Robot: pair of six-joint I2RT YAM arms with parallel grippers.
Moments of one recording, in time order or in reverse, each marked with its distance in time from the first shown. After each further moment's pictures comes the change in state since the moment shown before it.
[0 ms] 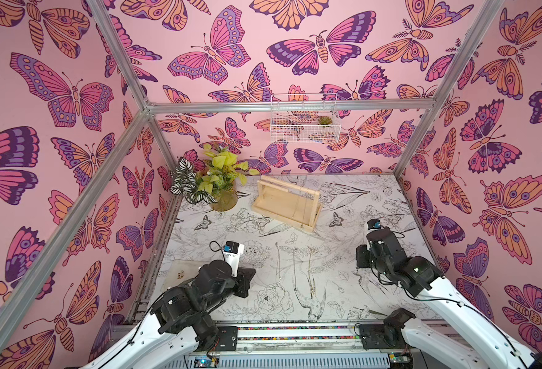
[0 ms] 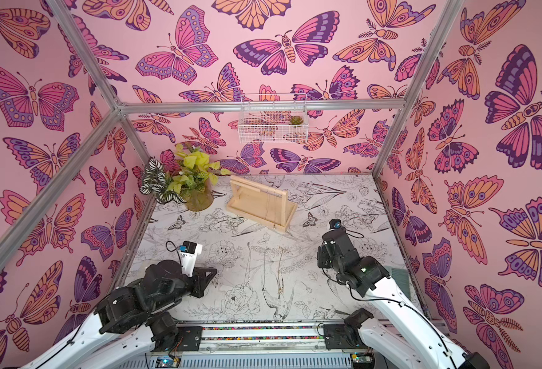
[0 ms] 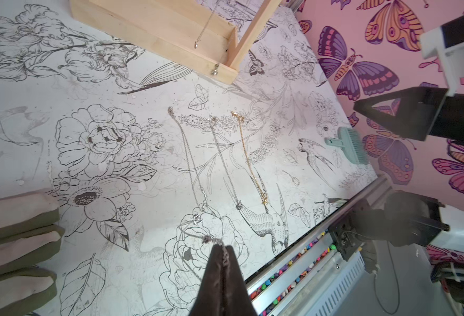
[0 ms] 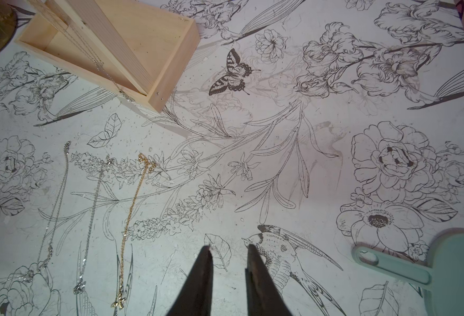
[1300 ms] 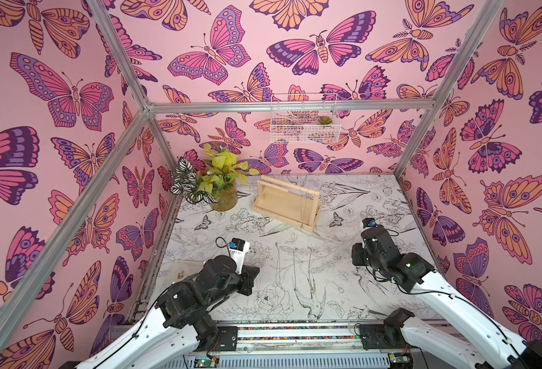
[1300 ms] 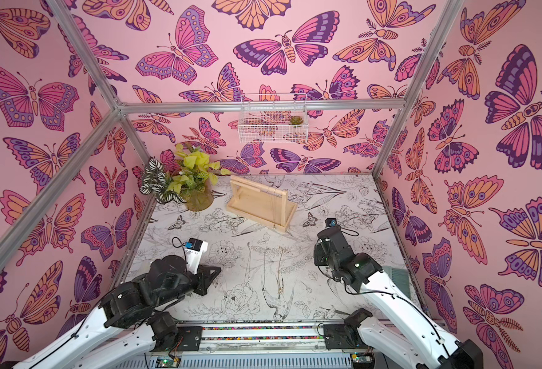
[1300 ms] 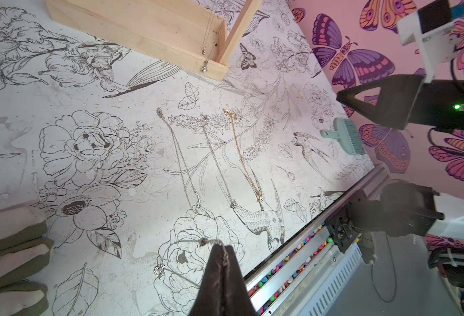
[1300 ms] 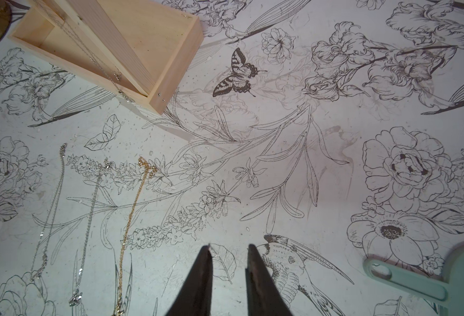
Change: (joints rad) left arm 0.000 0.126 0.044 0.033 0.005 0.042; right arm 0.015 0.076 -0.009 0.071 0.011 -0.001
